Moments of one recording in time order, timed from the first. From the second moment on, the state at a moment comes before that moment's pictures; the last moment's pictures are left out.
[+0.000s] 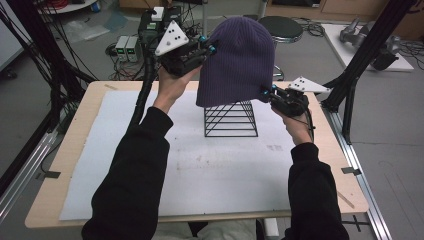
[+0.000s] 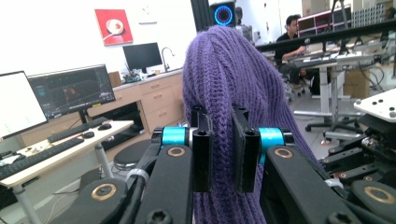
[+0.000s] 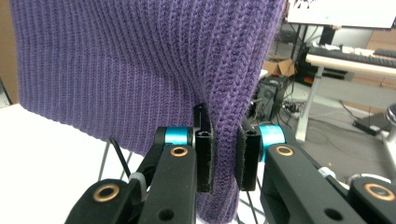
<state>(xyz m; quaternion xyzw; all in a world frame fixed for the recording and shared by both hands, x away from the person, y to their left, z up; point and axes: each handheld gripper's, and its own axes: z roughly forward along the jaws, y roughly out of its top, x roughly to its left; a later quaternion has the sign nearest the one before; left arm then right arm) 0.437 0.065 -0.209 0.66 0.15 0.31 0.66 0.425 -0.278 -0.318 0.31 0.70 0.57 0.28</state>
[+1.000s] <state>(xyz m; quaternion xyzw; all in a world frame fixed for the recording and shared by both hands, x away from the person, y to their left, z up) 0.447 0.063 -0.325 0.68 0.20 0.23 0.66 0.424 -0.281 -0.399 0.37 0.79 0.45 0.20</state>
